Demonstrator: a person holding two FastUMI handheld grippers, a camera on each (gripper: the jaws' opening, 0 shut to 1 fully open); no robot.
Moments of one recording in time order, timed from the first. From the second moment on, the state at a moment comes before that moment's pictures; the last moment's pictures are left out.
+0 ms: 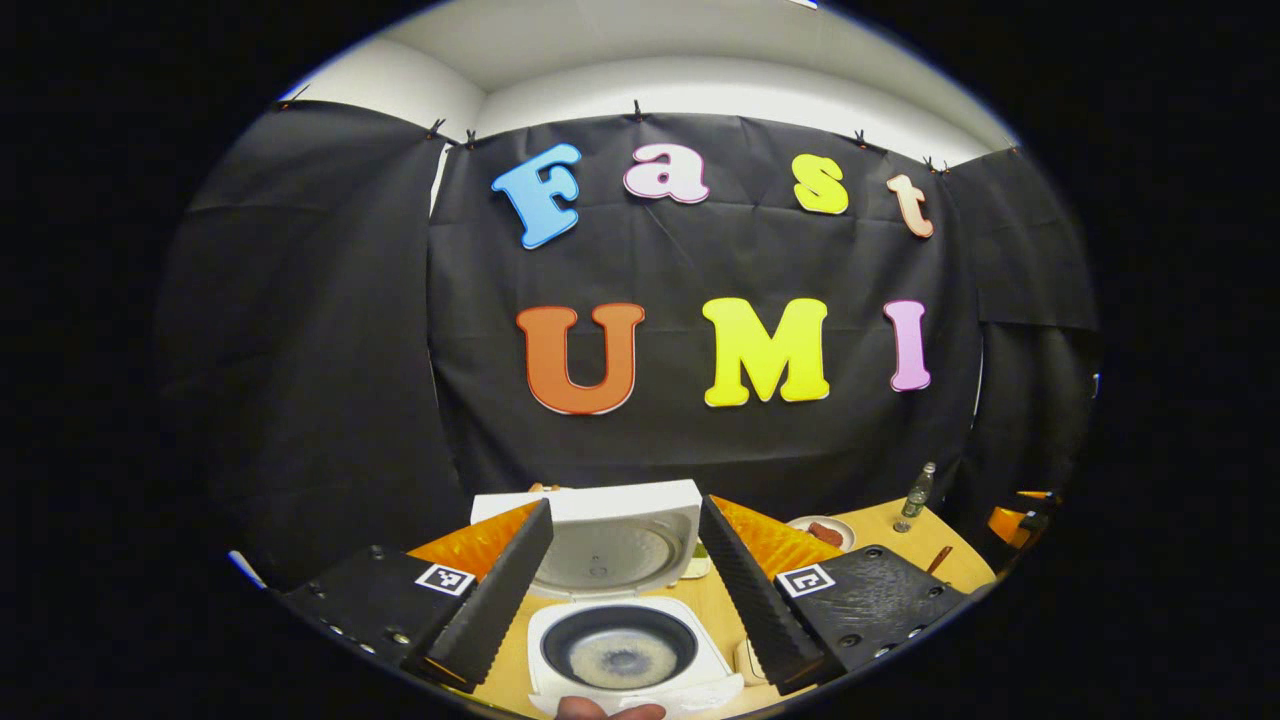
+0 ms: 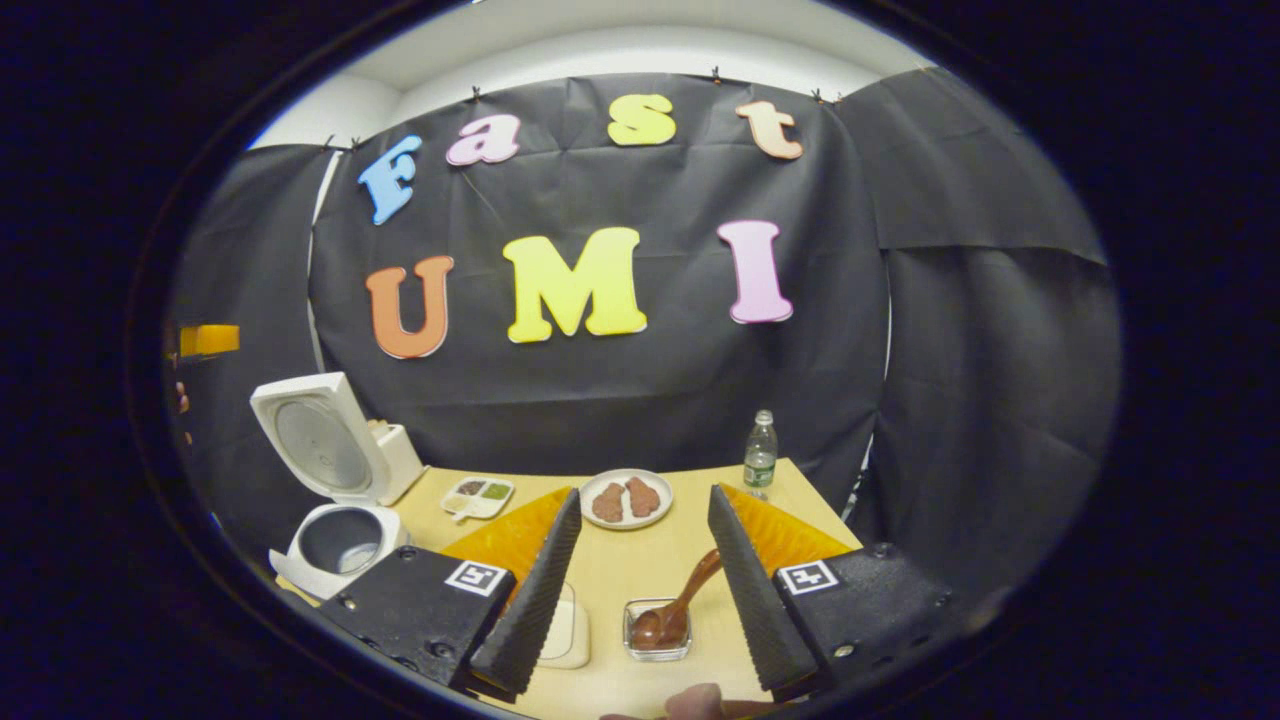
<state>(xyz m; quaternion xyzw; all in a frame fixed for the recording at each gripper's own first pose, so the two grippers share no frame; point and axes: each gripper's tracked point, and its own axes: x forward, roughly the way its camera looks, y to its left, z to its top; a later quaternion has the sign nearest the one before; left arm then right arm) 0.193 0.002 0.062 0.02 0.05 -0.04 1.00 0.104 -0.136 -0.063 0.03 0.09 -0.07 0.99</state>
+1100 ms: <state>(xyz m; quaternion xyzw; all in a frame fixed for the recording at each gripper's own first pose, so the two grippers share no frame) 0.323 0.046 -0.026 -0.02 0.23 0.01 0.97 0.027 -0.096 -0.046 0.07 0.08 -0.10 0.99</state>
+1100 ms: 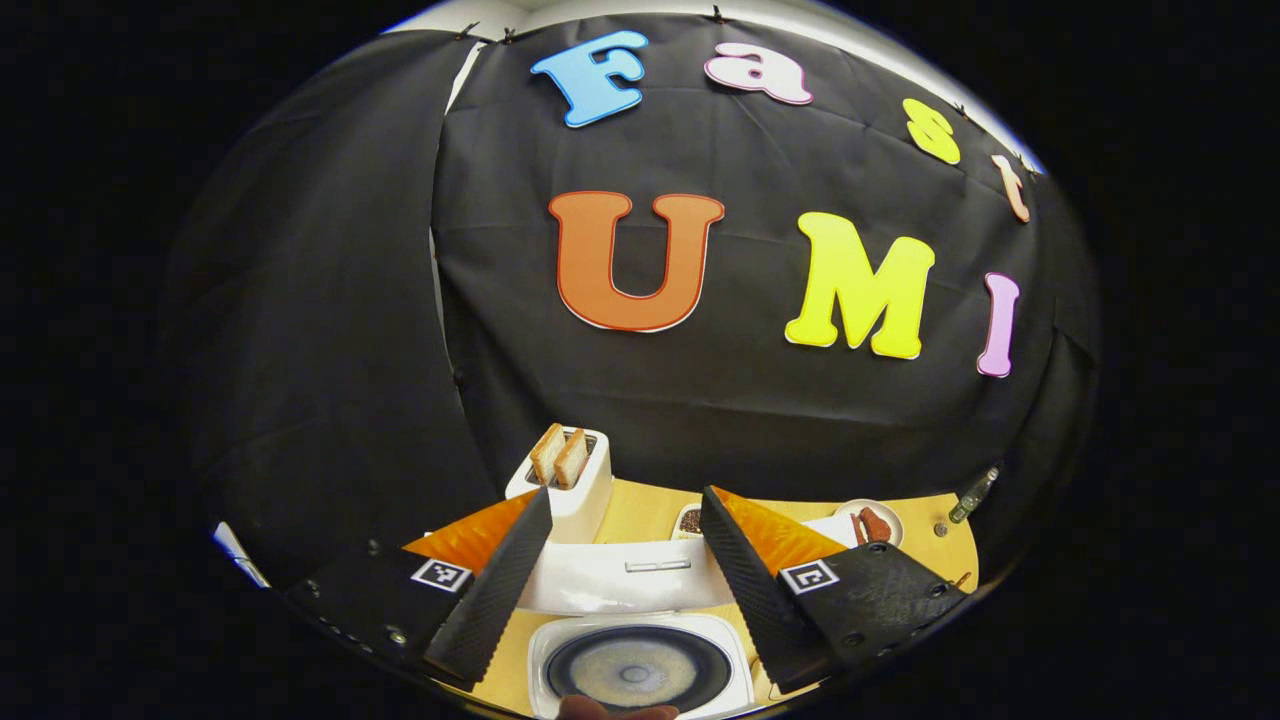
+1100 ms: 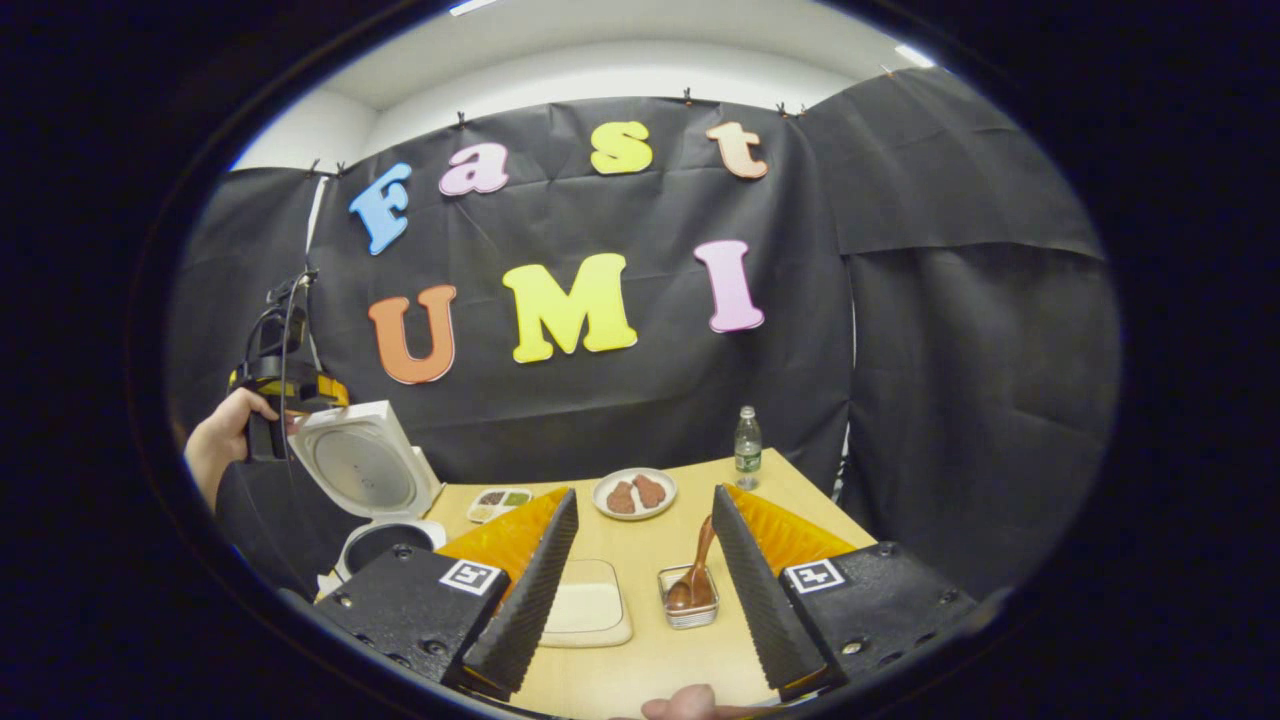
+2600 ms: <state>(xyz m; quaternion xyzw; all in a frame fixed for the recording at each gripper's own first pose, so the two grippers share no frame) 0.121 0.011 -0.212 -0.05 0.45 0.02 0.89 0.052 -0.062 -0.069 0.06 0.12 0.02 0.99</state>
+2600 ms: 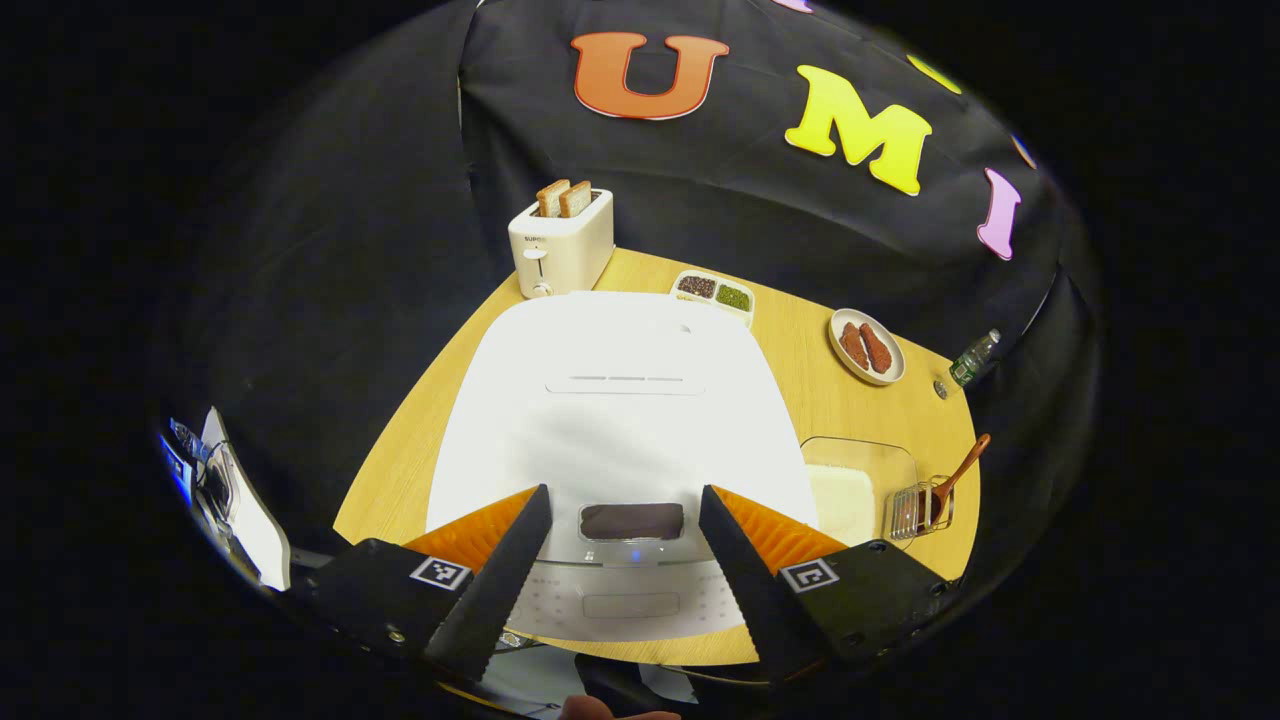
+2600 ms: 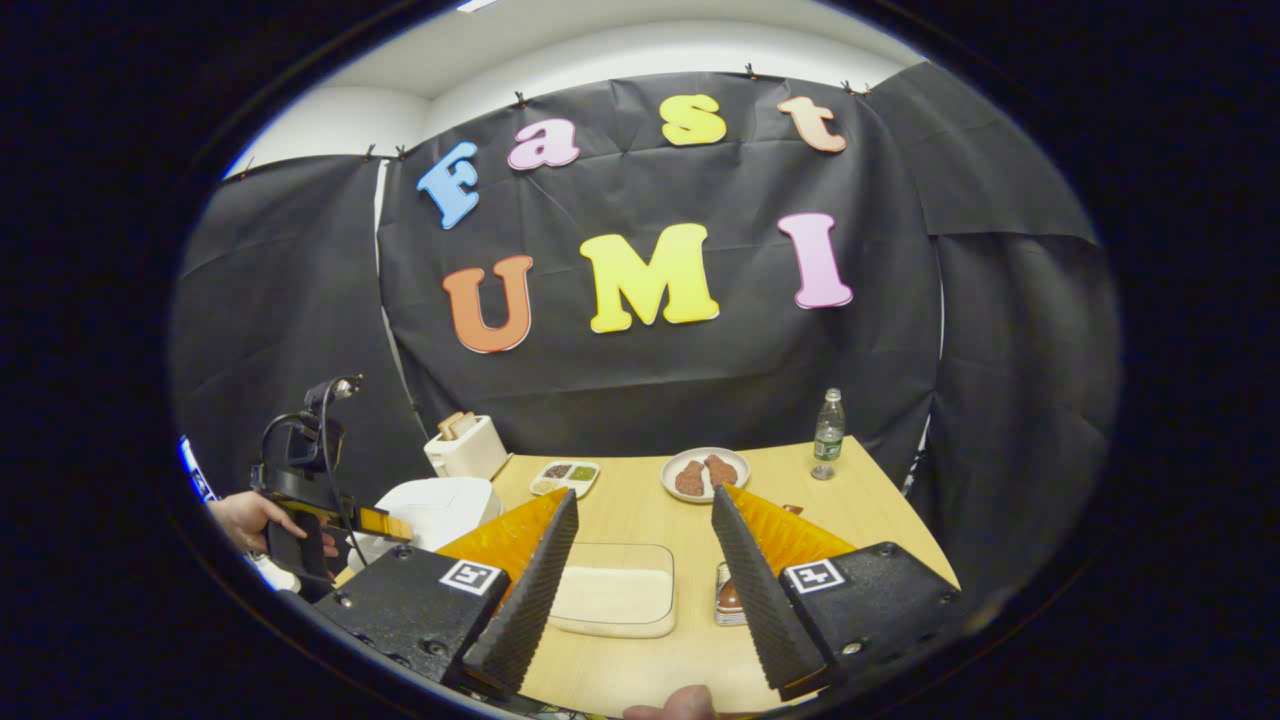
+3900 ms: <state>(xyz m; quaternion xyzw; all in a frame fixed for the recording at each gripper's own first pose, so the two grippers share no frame) 0.109 0.010 -0.181 -0.05 0.37 0.06 0.92 0.078 -0.093 -0.074 0.08 0.12 0.06 0.99</state>
